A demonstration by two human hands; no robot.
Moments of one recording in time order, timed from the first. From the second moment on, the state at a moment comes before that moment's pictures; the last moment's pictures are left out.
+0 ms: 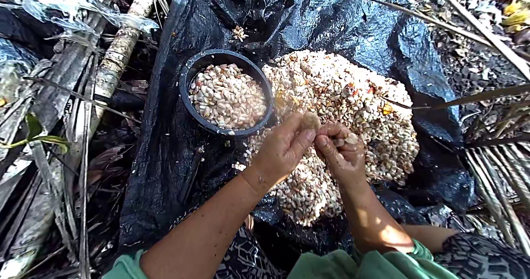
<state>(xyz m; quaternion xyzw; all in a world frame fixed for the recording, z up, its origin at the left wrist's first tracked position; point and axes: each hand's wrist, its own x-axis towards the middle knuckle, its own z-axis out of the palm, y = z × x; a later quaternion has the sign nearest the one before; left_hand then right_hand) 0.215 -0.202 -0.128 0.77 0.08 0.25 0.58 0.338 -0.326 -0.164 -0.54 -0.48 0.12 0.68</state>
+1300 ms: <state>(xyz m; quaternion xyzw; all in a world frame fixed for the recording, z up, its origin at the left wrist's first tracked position) 0.201 -0.219 -0.127 0.42 0.17 -0.01 0.89 0.357 -0.302 -0.182 -0.46 -0.61 0.14 0.64</state>
